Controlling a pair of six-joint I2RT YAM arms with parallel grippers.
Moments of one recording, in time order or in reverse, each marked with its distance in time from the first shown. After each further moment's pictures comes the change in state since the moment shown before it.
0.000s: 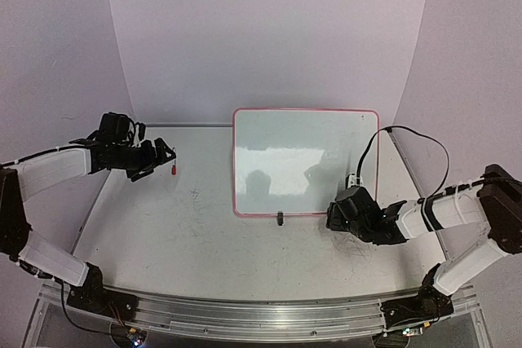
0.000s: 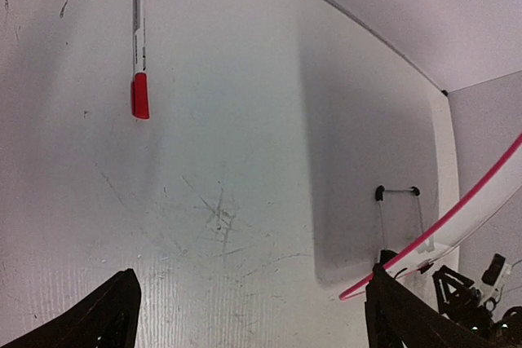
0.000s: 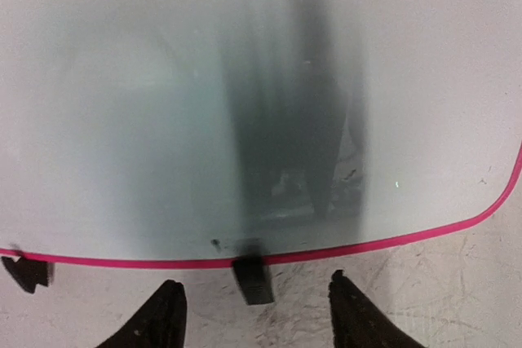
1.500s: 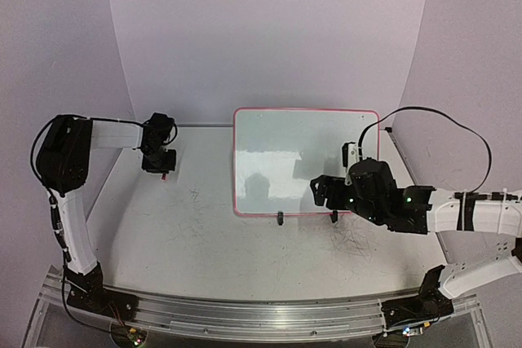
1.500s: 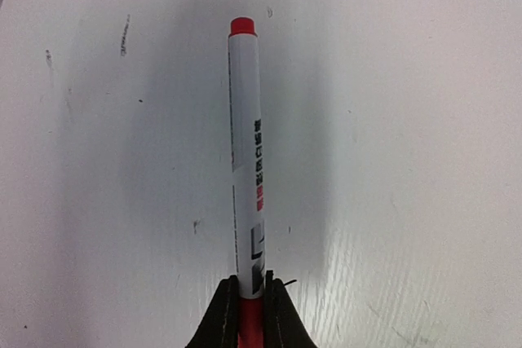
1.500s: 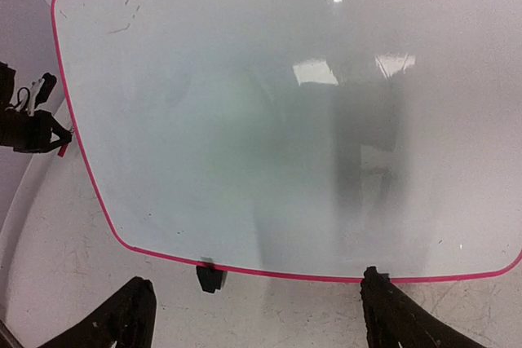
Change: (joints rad) left arm -0.063 0.638 0.465 -0.206 -0.484 0.287; right arm 0.089 -0.254 0.155 -0.140 -0.078 -0.077
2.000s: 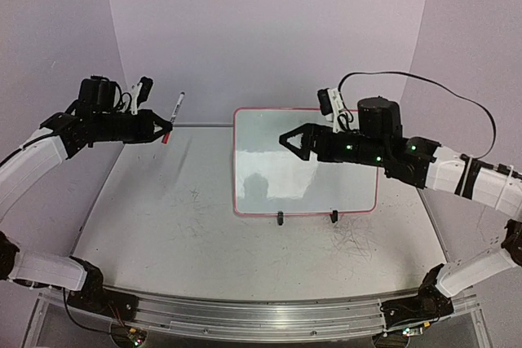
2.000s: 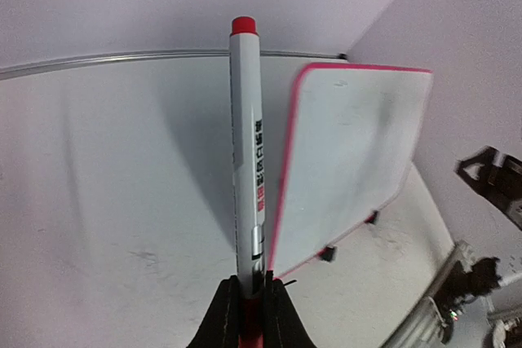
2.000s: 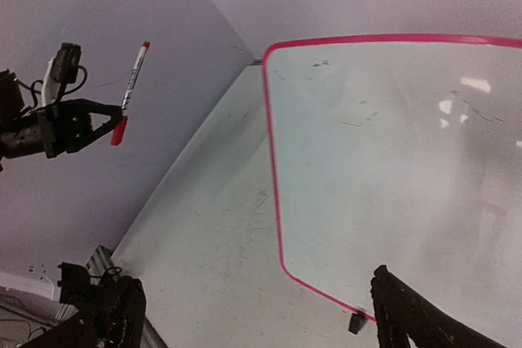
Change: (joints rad) left arm -0.049 -0.800 -0.211 0.006 0.549 -0.008; right arm -0.134 0.094 0.375 -0.030 -0.587 -0.105
